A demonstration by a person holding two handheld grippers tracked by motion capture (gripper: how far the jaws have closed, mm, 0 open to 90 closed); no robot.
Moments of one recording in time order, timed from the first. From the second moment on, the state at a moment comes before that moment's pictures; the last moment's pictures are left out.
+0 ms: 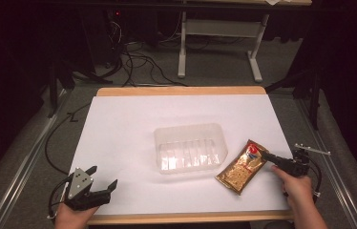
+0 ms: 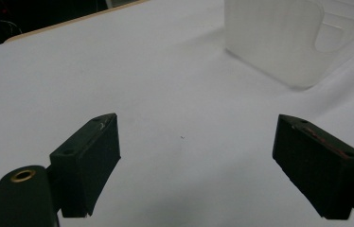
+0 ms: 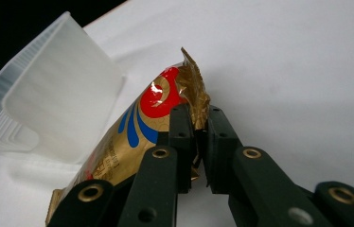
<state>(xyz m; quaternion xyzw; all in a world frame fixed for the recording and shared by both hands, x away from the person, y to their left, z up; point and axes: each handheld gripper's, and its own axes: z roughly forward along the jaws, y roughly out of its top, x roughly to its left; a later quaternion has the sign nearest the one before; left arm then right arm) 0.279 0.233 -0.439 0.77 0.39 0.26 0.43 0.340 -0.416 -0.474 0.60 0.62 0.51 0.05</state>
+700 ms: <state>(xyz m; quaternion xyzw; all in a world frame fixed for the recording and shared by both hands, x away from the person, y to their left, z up) 0.279 0.233 -0.438 0.77 0.39 0.26 0.43 0.319 -0.401 -0.438 0.55 0.62 0.55 0.13</state>
